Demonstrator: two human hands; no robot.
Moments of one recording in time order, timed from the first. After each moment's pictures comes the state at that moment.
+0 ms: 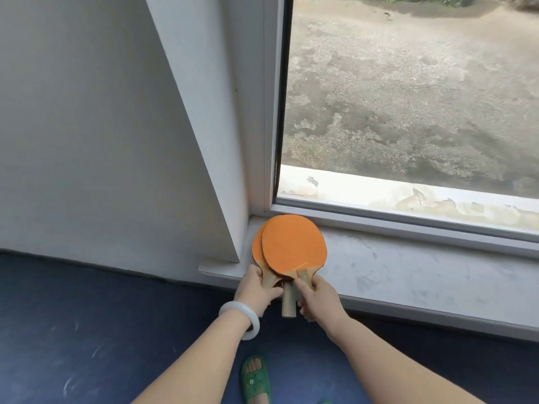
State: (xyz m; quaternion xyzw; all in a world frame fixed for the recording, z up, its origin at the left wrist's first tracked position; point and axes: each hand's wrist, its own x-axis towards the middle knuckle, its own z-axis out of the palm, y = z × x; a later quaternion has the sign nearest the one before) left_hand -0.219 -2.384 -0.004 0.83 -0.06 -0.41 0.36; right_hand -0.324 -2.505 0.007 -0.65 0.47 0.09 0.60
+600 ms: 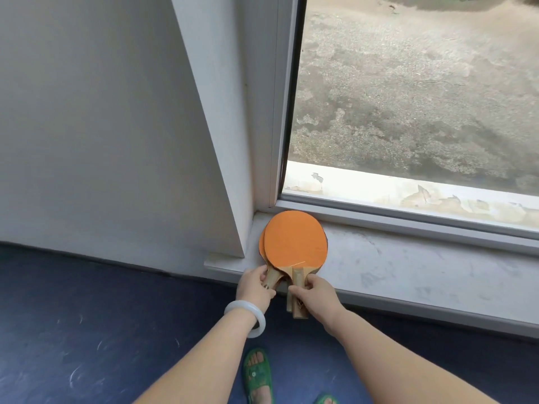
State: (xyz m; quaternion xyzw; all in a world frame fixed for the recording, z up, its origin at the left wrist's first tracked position) left_hand -0.220 -2.377 -0.014 0.87 -0.08 -0.37 0.32; right_hand -0.315 -2.496 -0.001 -0.69 0.45 0.13 0.55
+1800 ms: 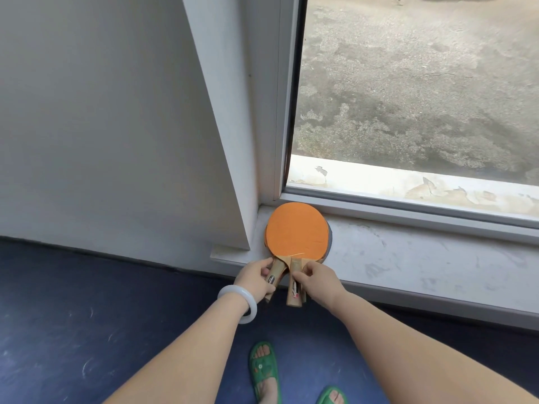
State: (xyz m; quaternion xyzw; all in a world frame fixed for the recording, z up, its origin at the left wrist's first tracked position) left_hand -0.201 -2.361 -0.015 0.83 -0.15 -0.45 0.29; right_hand -0.303 -2.502 0.001 -0.79 0.39 0.19 0.43
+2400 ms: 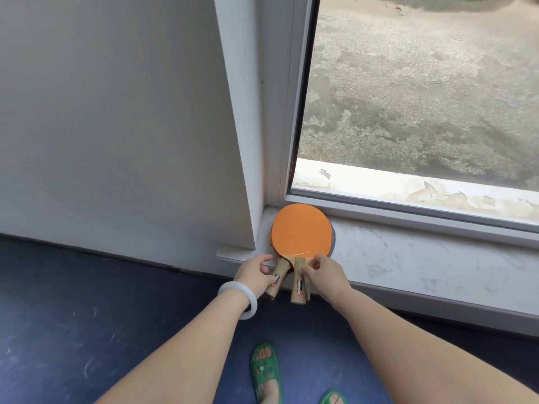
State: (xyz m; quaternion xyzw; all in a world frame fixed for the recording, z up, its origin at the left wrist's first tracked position) left_hand -0.200 -2.350 0.004 0.85 -0.13 -0.40 0.30; right_hand -0.301 -2.499 0.016 -0.79 0.42 0.14 0.42
